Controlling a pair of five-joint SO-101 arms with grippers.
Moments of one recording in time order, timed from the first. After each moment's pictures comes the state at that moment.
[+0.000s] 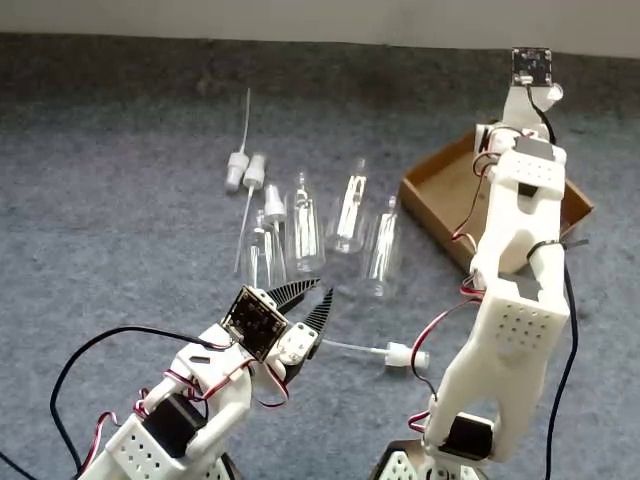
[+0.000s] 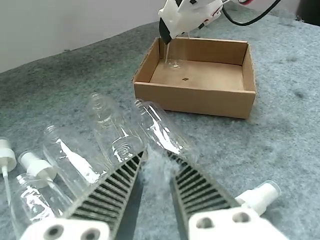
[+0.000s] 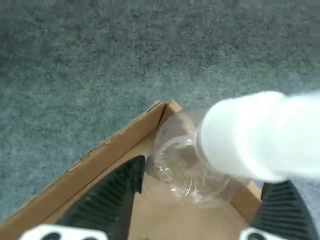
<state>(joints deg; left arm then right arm) 35.2 -104.0 95.9 33.7 5.6 10.2 37.9 -26.3 39.3 12.7</state>
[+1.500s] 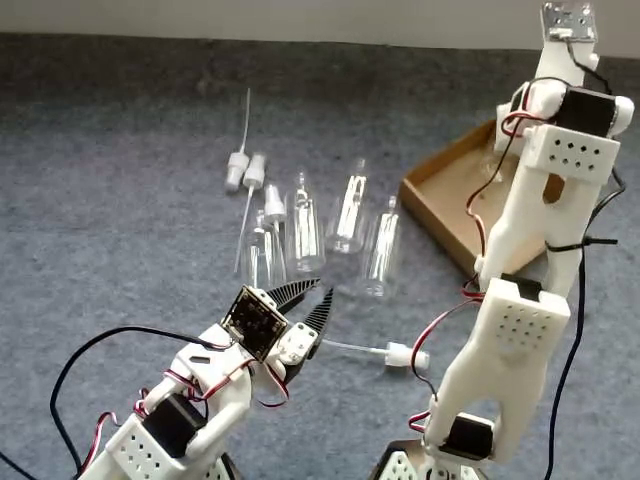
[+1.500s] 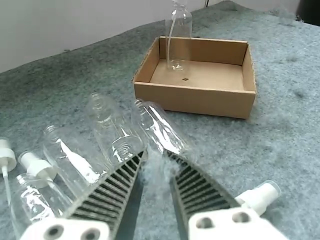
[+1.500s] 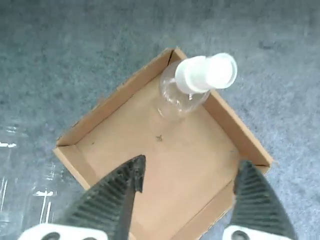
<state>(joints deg) 35.2 -104.0 95.9 33.7 5.6 10.4 37.9 -76.9 100.1 12.9</state>
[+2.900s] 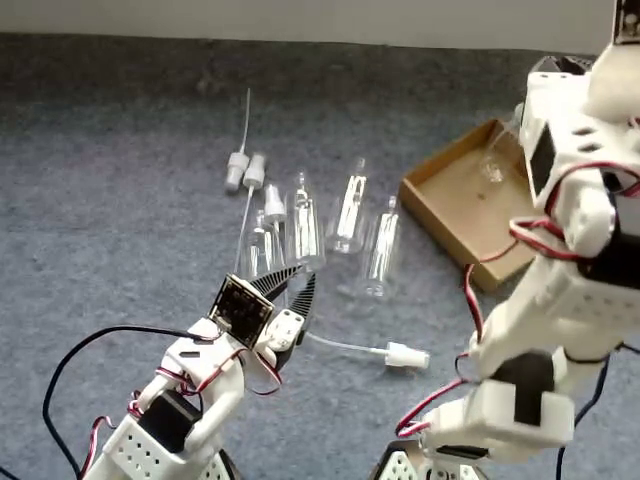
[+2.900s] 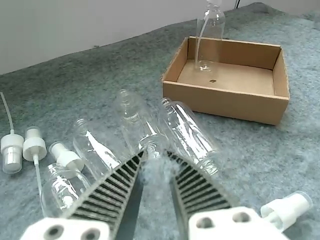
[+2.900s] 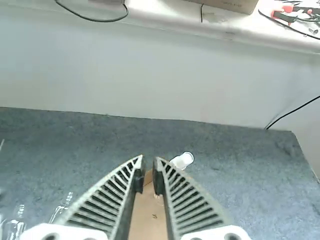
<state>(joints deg) 29.5 -104.0 95.9 33.7 5.6 4.9 -2.6 -70.6 100.1 12.9</state>
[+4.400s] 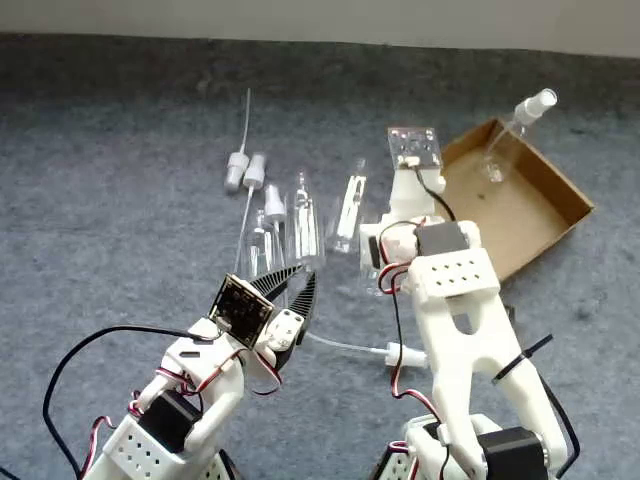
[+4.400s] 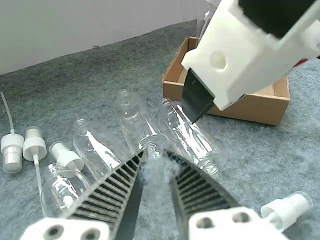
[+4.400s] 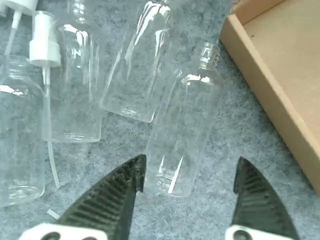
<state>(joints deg) 29.5 -104.0 95.9 33.7 5.6 -17.1 -23.9 36.2 56.9 -6.5</state>
